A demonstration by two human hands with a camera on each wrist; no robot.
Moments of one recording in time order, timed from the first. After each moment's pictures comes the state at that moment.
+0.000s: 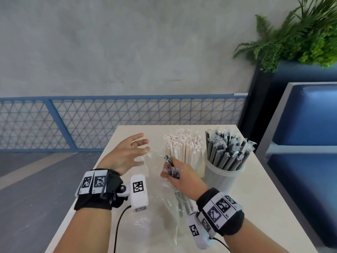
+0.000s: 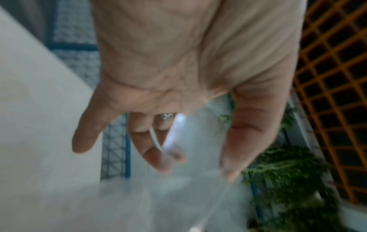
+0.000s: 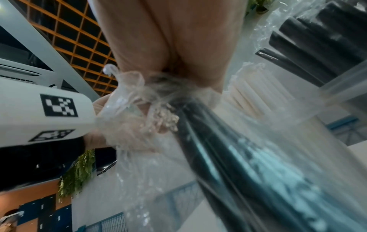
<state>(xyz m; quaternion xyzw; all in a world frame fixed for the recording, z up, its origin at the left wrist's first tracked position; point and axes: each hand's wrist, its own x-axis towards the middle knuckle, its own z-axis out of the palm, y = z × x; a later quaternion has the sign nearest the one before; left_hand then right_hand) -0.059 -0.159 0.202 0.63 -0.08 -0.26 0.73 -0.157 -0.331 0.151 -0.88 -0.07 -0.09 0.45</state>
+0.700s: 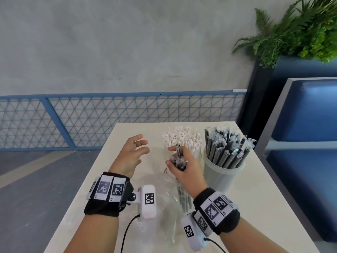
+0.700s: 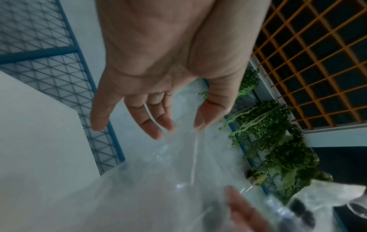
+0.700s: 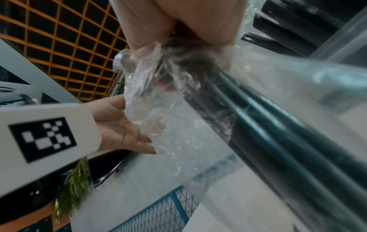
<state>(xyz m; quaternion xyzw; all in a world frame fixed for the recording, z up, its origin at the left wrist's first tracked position) -0.066 -0.185 0.180 0.70 -0.04 -0.14 0.70 -0.156 -0.335 0.143 -0.79 0.02 -0.22 0.57</state>
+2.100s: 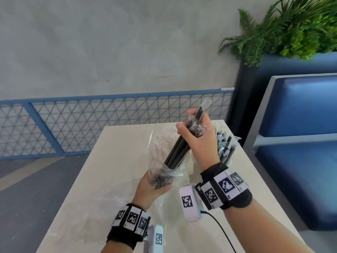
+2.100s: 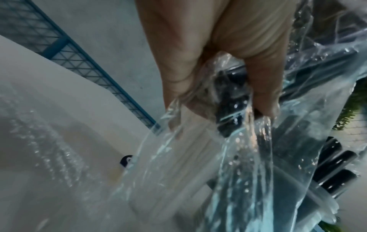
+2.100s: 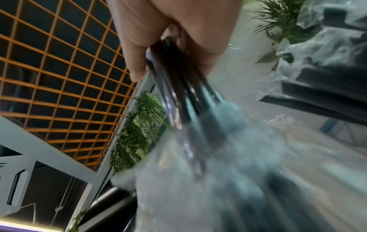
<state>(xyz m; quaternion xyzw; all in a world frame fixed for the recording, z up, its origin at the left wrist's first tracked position) -0.105 -0.226 0.073 0.73 -0.15 -0.15 0.65 -0.161 -0.376 0.222 -0.66 0.00 -0.36 0.66</state>
